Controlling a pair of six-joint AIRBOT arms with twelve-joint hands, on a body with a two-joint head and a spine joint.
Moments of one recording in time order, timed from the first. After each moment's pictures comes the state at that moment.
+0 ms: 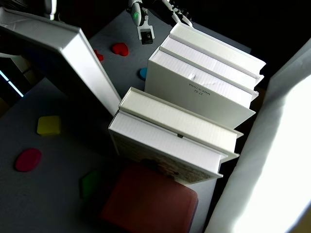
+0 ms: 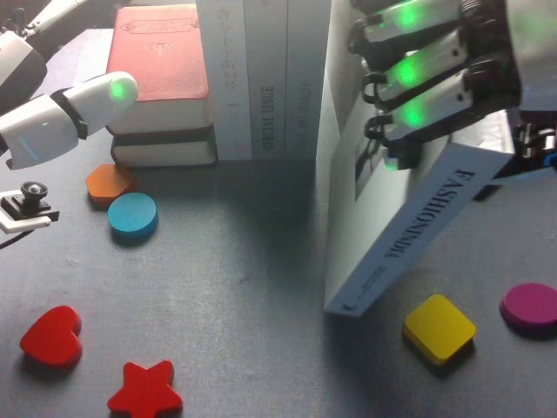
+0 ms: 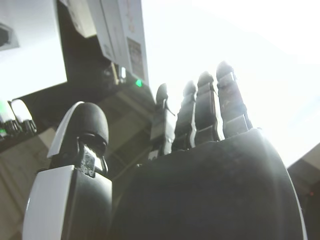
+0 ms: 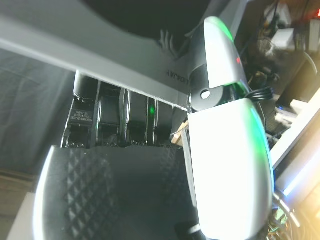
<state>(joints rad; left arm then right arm) 1.00 -1.14 1.43 -0.12 -1.32 0.13 0.00 -0.73 0.96 -1.76 0.86 0.30</state>
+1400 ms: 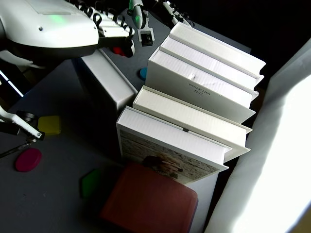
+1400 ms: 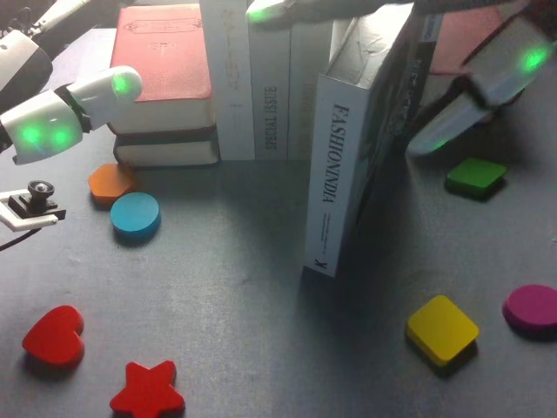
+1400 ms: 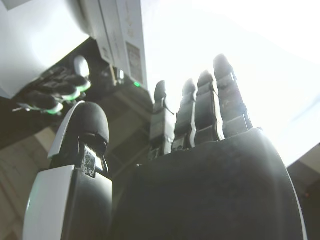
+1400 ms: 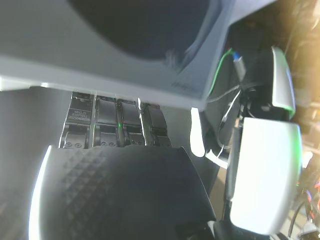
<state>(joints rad) 0.99 -1.16 1.45 -0.12 -1.31 0.12 -0.03 -1.02 1.34 -1.79 0.78 0.60</state>
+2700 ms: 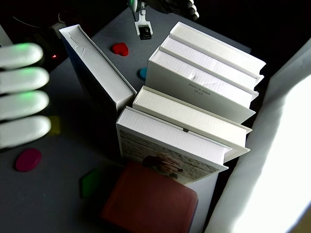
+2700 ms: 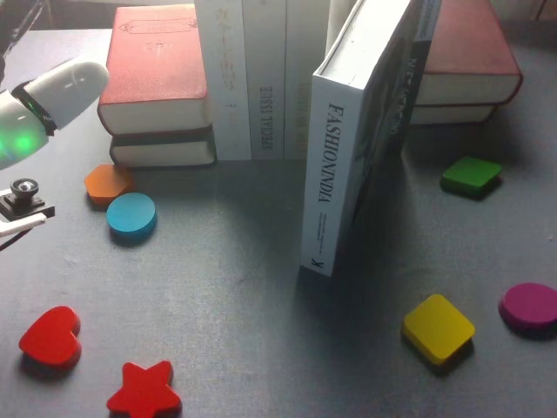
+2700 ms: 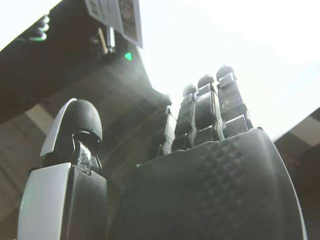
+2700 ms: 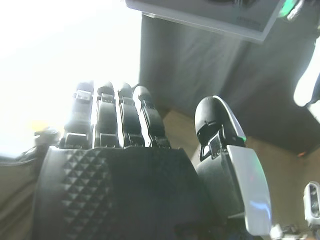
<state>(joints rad) 1.06 -1.12 1.37 -0.21 -1.52 0.13 -1.00 -0.76 1.09 0.02 1.32 -0.43</state>
